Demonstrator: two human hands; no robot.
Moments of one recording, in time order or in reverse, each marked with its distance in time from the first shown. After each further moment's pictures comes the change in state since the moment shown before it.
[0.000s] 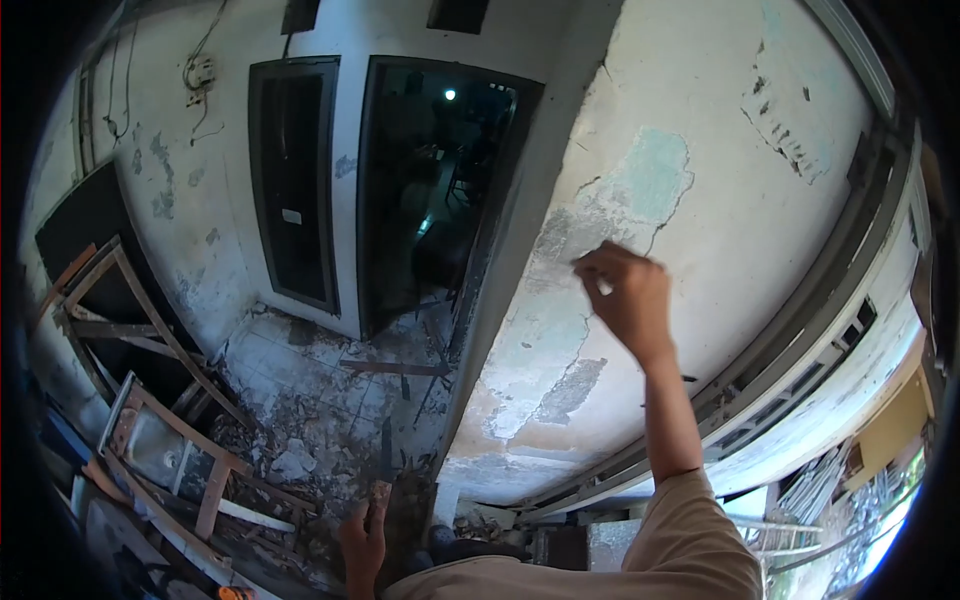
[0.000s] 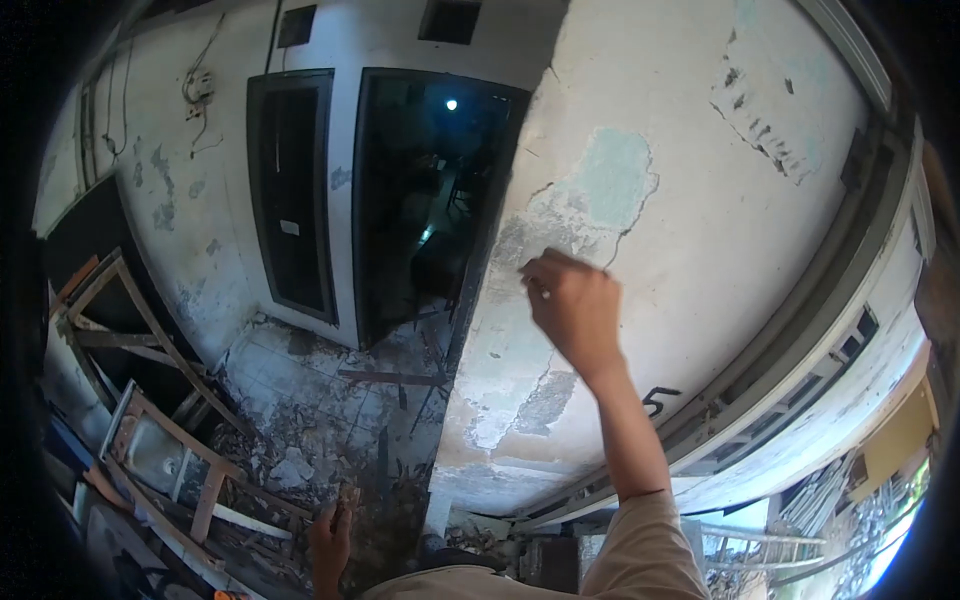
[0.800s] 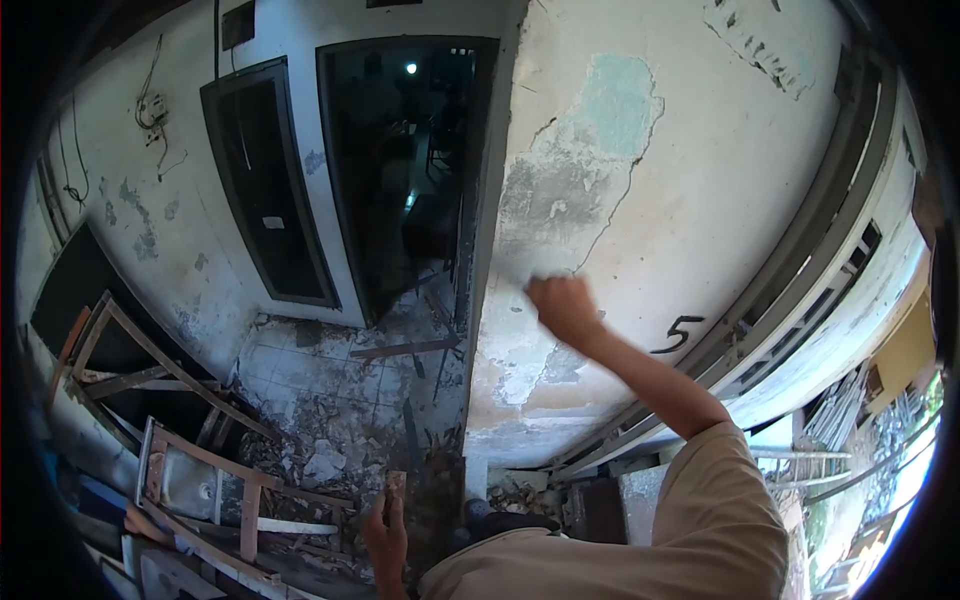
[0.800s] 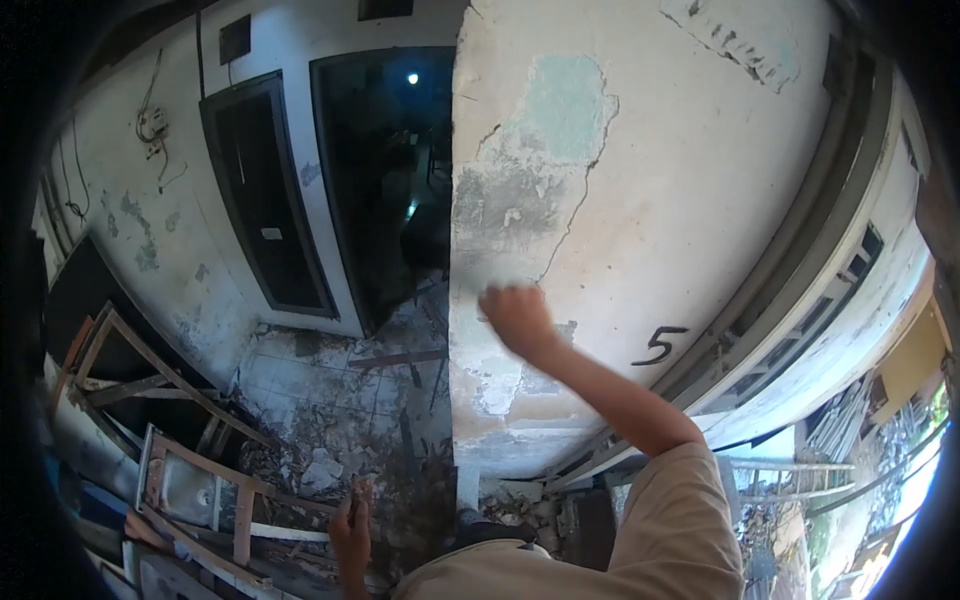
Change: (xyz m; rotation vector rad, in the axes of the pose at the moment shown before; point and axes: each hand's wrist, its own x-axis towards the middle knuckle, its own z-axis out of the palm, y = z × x) left_hand 0.007 0.027 -0.007 0.031 -0.077 -0.044; right_hand -0.083 0.026 0.098 -0.325 -0.426 -0.080
